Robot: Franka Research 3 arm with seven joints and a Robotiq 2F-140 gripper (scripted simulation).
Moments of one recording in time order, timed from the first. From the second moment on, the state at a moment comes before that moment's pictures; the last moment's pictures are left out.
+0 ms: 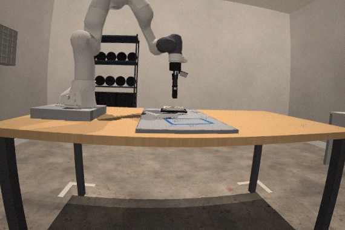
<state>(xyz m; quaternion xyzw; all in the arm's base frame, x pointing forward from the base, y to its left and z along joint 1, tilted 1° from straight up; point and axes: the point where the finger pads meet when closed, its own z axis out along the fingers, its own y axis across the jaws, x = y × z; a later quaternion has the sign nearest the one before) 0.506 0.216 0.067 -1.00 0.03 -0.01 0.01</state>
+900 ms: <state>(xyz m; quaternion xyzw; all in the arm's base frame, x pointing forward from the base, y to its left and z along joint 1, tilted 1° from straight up) 0.502 0.214 0.083 -1.00 0.03 0.00 0.00</state>
